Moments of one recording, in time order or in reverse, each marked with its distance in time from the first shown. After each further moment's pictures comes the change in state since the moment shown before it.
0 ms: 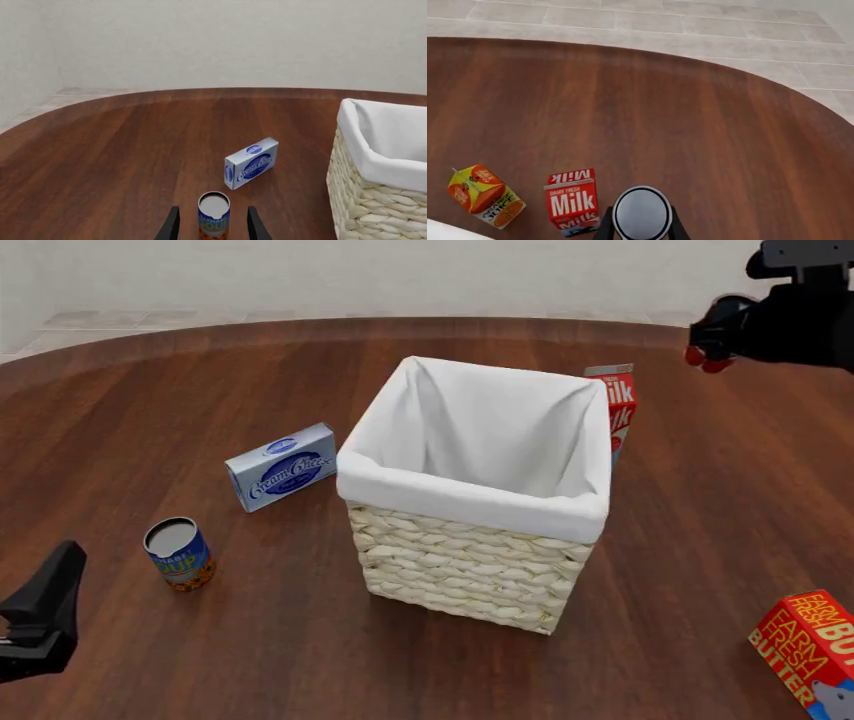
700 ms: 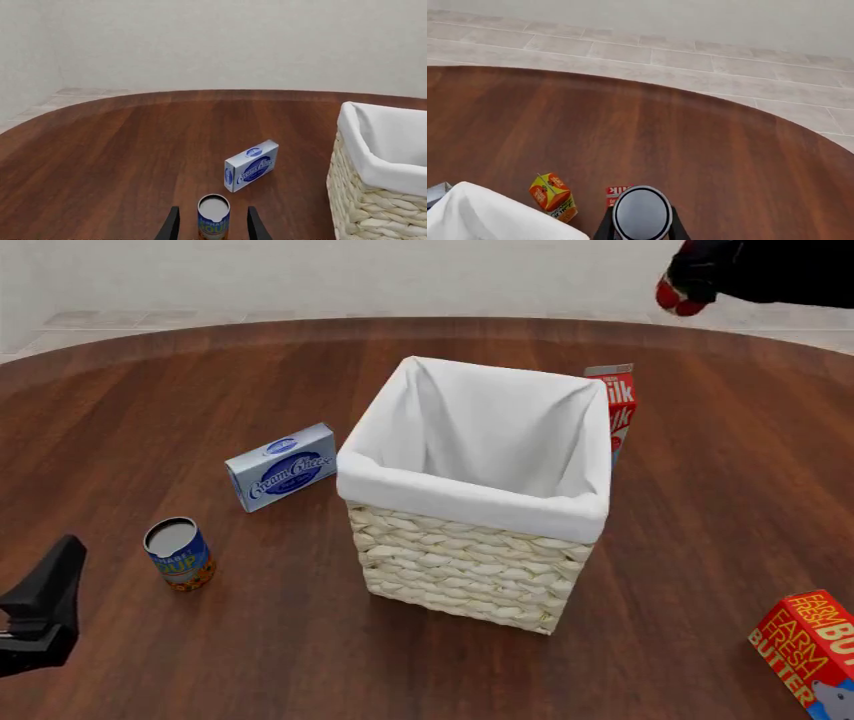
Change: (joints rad) left arm 0.002 0.037 0.000 -0.043 -0.008; right arm 0.151 -0.151 -0.067 0.103 0.019
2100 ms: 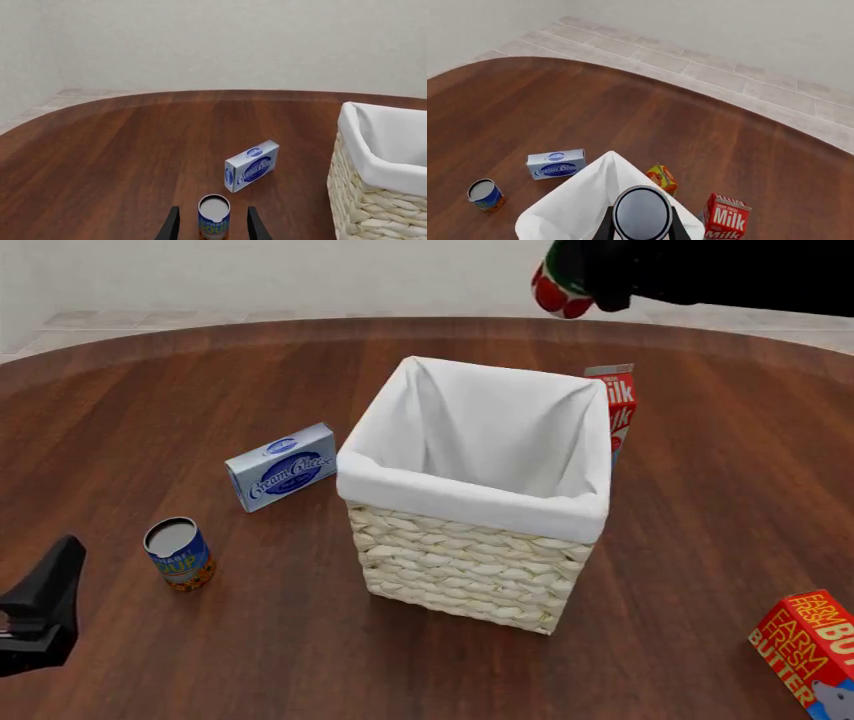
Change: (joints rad) left arm 0.002 -0.002 0.000 0.000 0.002; right arm 0.399 -0.201 0.057 0.090 0.027
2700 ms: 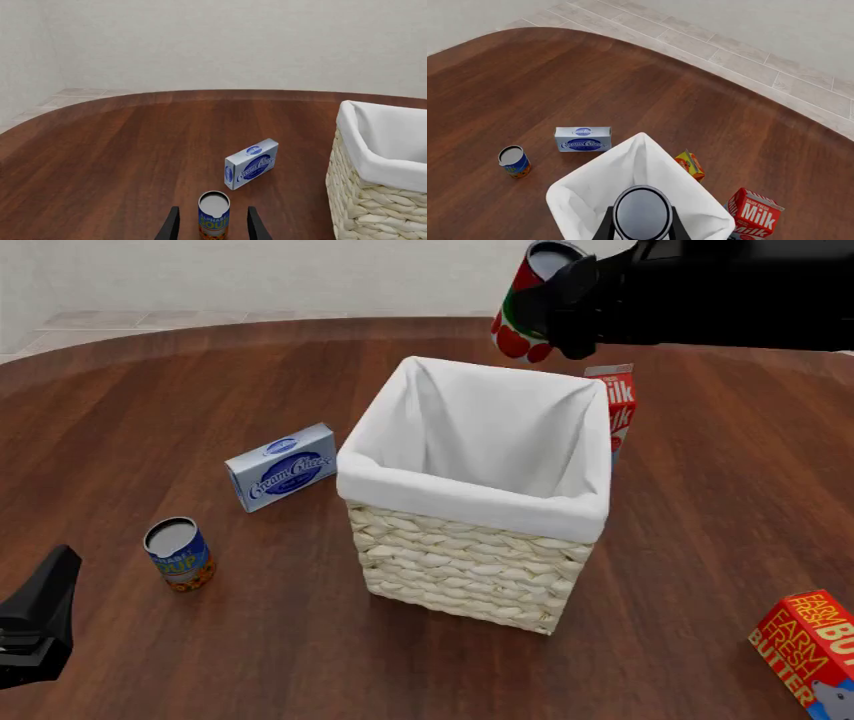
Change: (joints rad) left arm 0.001 -0.095 0.000 0.093 -0.003; right arm 0.111 -0.008 0.027 0.063 -0.027
